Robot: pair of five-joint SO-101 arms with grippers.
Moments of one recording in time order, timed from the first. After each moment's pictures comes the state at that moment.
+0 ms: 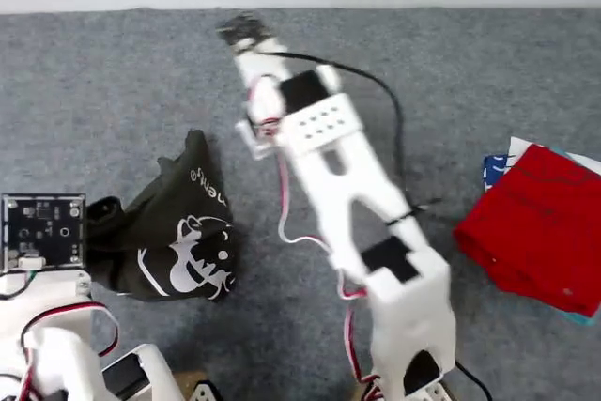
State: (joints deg) left arm -38.5 -72.9 19.8 99.4 -25.4; right arm -33.8 30.3 -41.2 84.5 5.1
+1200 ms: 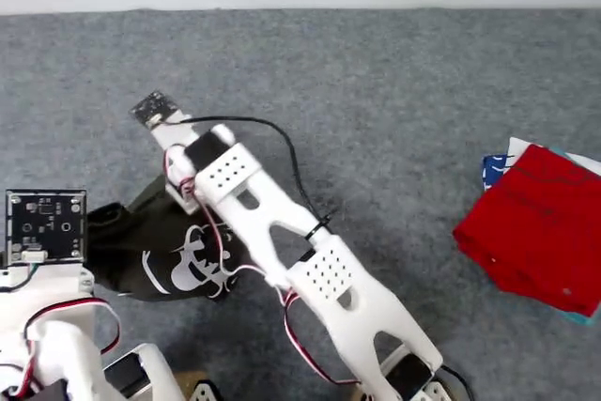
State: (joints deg) left arm -38.5 -73.5 22.9 99.4 -25.2; right arm -45.8 64.9 -69.2 86.8 1.8
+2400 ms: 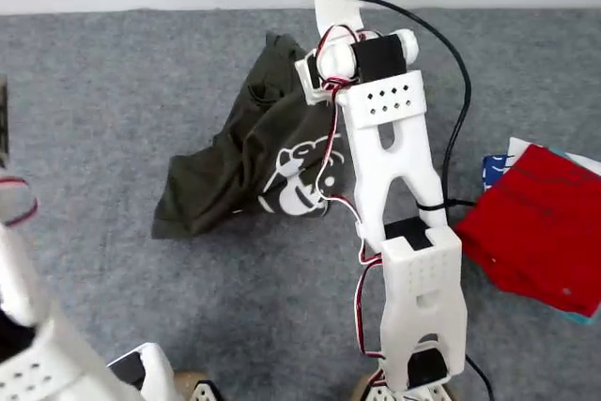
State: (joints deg) left arm -34.4 -46.2 1.3 60.7 -25.2; right arm -19.3 35.3 -67.7 95.9 3.7
